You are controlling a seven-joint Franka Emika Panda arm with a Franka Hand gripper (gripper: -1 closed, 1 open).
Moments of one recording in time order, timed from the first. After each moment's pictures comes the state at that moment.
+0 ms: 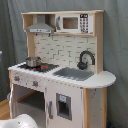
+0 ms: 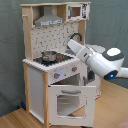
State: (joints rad) arm -0.60 -1.21 1.32 -1.91 -0.90 2.42 0.01
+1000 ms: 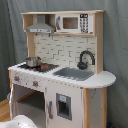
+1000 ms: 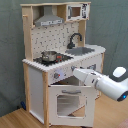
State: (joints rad) arm -0.44 -1.21 1.46 -2.11 -0.89 2.50 0.03
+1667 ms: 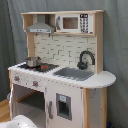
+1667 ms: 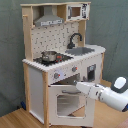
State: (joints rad) arm -0.41 -1.21 1.57 -2.18 -0.87 2.55 0.19
